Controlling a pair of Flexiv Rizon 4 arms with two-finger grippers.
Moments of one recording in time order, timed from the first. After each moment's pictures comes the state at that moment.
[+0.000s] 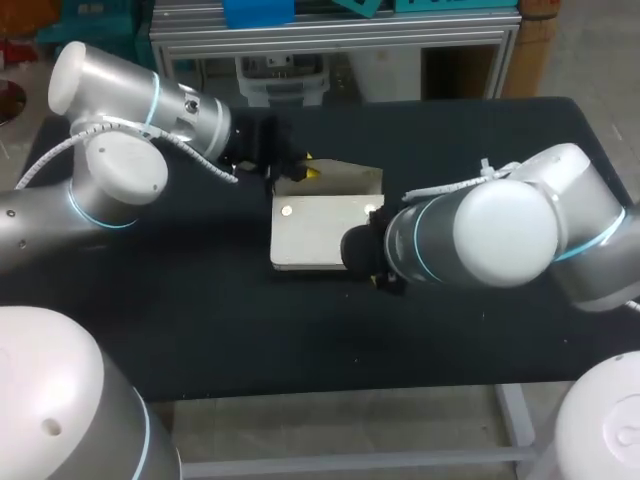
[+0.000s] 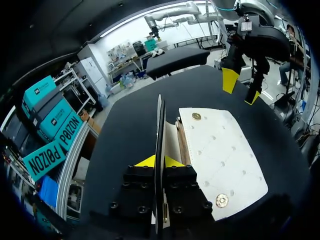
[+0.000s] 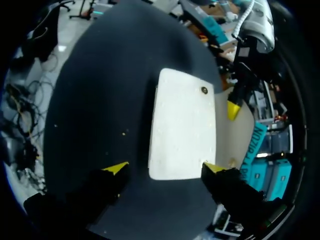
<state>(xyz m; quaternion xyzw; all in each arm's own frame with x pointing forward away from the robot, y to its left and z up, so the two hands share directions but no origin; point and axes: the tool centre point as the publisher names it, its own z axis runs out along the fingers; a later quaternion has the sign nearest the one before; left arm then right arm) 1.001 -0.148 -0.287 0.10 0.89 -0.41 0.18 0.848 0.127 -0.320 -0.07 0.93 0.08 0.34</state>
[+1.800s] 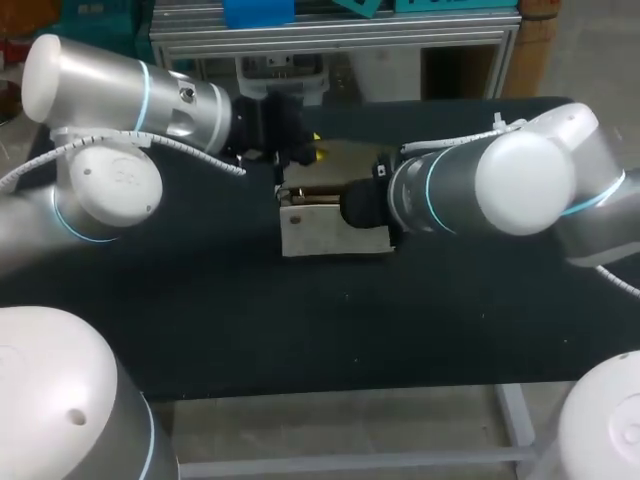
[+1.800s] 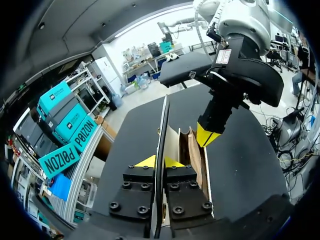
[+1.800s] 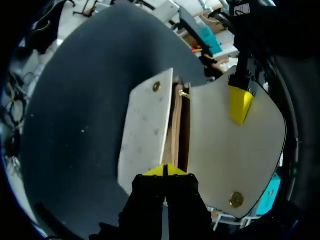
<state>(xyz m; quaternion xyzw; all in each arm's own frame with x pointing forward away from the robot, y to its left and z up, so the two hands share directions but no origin) 0.956 -0.162 -0.209 0.04 0.88 -0.42 0.23 0.916 0.139 -0.286 -0.12 0.92 0.10 0.37</state>
